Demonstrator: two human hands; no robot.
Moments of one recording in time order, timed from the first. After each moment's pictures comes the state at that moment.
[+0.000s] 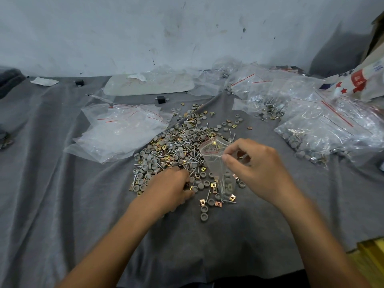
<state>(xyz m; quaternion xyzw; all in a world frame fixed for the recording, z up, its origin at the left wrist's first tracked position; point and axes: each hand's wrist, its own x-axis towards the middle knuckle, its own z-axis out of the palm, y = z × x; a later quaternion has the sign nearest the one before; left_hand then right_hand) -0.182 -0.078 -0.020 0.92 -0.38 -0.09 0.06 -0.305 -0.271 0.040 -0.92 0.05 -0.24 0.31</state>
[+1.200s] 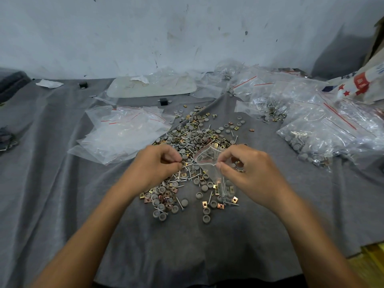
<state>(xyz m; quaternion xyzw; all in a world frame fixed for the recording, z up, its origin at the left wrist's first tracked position) -0.160 -0.048 0.028 0.85 -0.28 -0.12 0.43 -0.306 -0.259 0.045 -0.93 0.02 -0.18 0.32</state>
